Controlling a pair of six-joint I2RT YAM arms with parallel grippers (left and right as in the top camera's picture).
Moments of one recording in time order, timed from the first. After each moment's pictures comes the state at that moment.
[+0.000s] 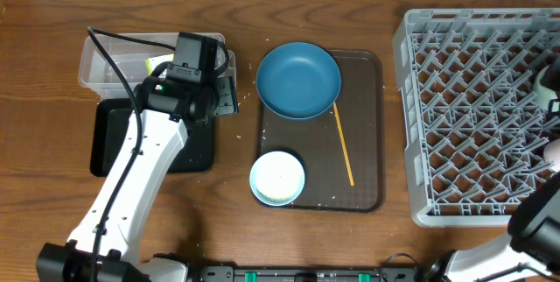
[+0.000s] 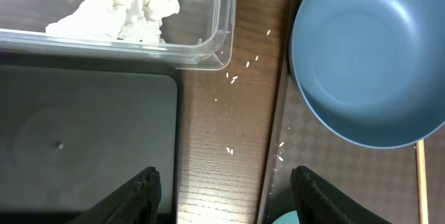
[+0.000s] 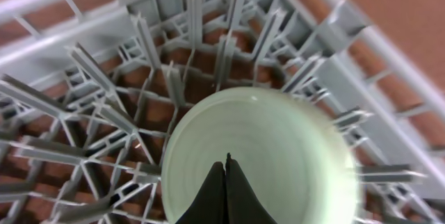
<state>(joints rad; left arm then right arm) -0.23 1.47 1.26 -0.89 -0.04 -0.35 -0.57 1.83 1.33 -0.24 0.06 -0.04</state>
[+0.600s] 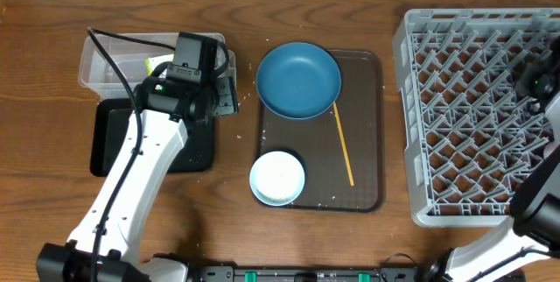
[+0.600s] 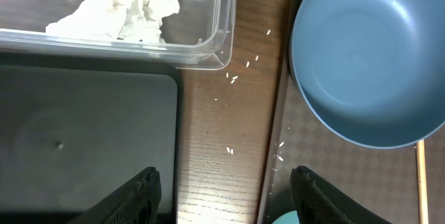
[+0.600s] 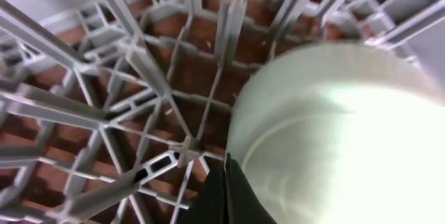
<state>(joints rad) -0.23 1.47 1.26 -0.89 -0.04 -0.35 -0.53 1.91 1.33 -0.27 0.02 -0.04</state>
